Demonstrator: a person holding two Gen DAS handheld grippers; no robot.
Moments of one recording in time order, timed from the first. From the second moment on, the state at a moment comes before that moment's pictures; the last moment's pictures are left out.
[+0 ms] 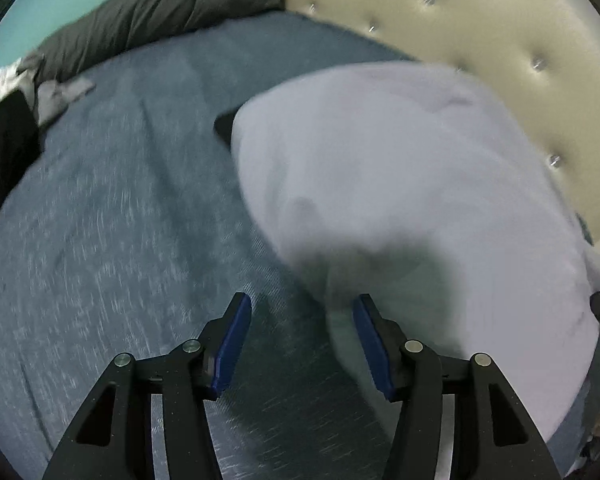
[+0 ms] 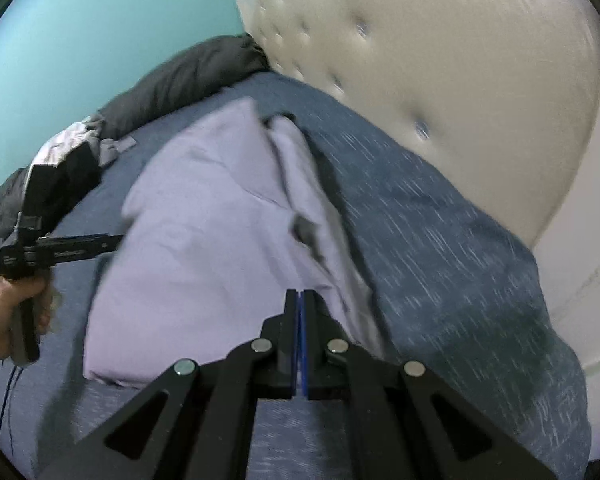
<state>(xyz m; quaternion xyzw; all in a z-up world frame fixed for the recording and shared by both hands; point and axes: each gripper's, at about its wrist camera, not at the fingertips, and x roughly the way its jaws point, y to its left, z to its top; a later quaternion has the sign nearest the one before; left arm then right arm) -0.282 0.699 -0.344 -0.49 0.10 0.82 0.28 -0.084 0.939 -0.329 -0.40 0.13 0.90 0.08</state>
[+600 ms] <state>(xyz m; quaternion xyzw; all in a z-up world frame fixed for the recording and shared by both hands) -0.308 0.685 -0.344 -0.50 0.08 0.82 0.27 -0.080 0.938 -0.332 -0.39 0.16 0.90 0.09</state>
